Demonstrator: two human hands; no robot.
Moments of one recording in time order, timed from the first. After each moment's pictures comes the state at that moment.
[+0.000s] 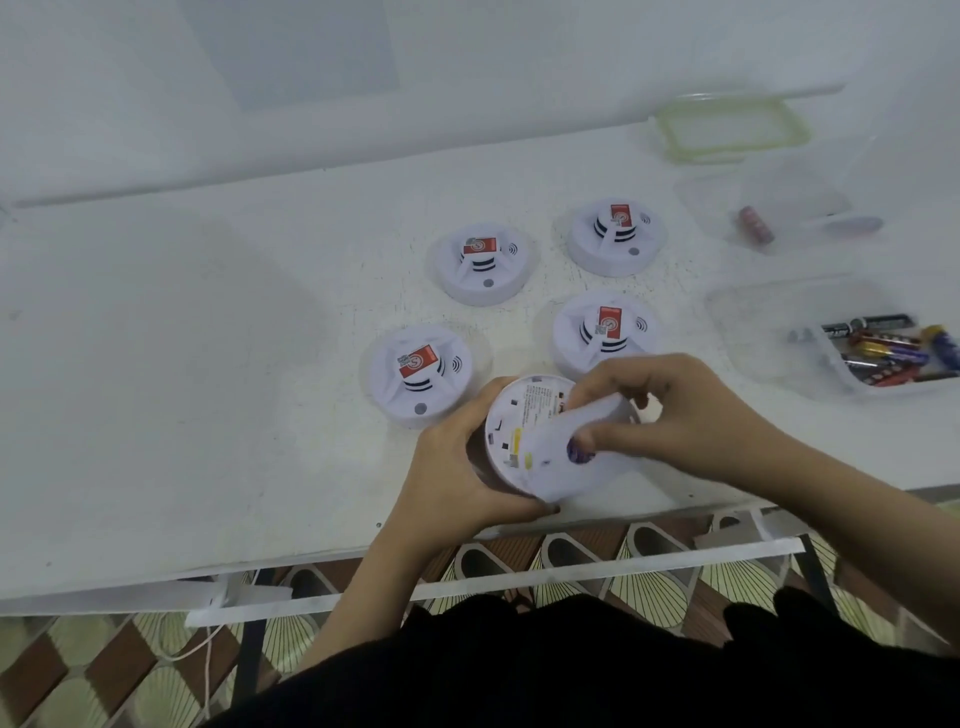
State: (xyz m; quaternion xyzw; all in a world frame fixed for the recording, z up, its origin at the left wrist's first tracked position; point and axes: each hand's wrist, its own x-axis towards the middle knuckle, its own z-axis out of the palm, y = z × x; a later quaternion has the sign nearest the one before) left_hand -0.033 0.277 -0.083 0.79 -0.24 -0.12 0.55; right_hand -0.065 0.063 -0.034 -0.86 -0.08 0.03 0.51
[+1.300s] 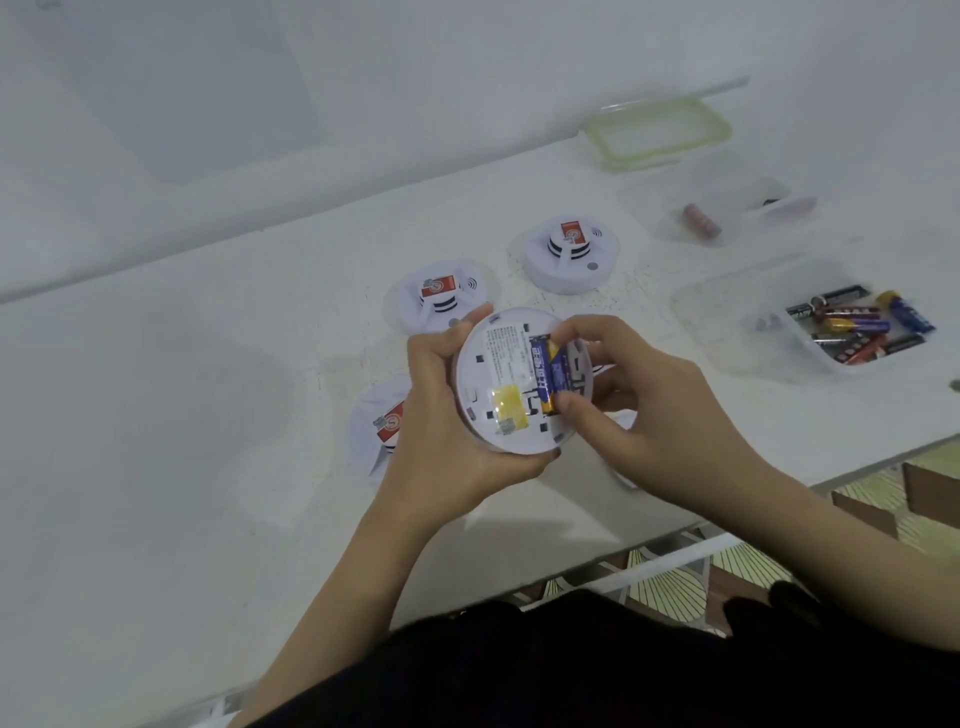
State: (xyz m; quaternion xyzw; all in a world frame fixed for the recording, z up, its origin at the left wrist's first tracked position) left_hand 0.017 0.252 -0.056 0.76 -0.32 -0.03 0.57; right_hand -0.060 0.093 -0.031 -0.88 0.01 -0.16 0.45
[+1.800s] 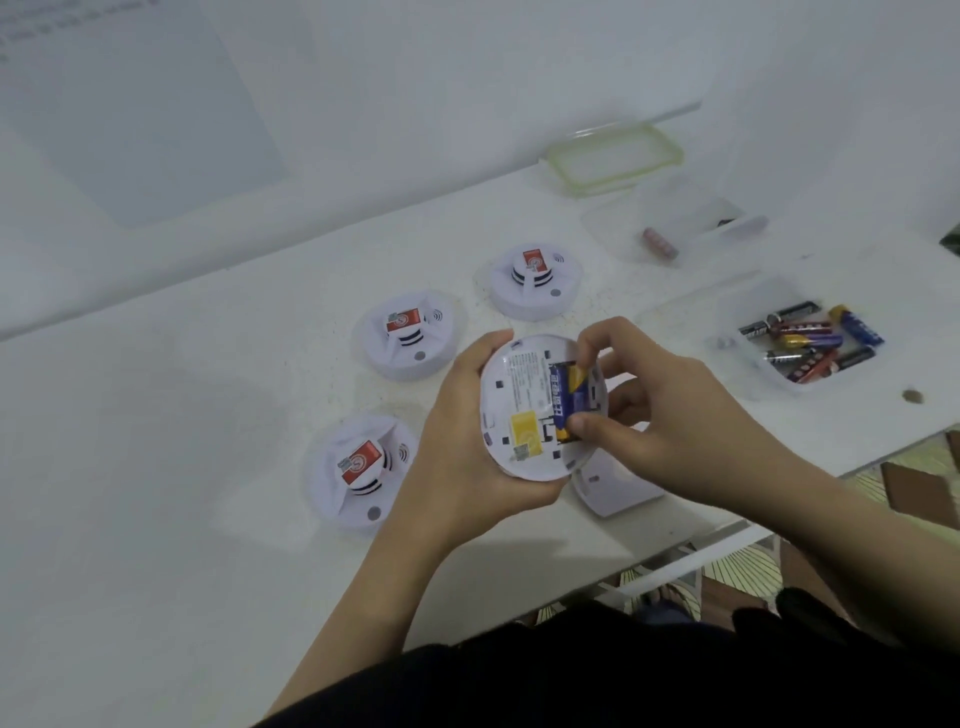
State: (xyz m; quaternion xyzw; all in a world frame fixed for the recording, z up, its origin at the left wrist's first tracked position) left_hand 0.017 0.218 -0.050 0.78 -0.37 -0.07 0.50; right_hand -0.066 0.053 -0.015 -0.89 0.05 -0.09 0.44
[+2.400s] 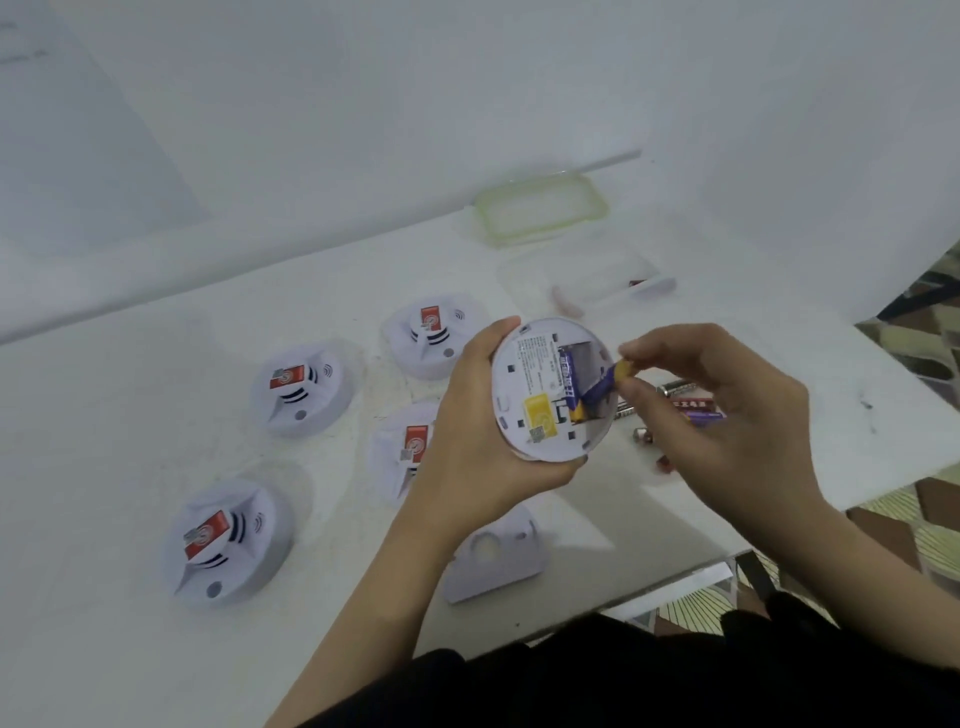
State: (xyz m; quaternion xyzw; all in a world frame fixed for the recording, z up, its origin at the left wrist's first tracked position) left_hand 0.008 0.075 -0.042 0.77 -0.38 0.00 0.51; right_hand -0.093 -0.078 -0.014 -0.84 0.06 -0.37 0.39
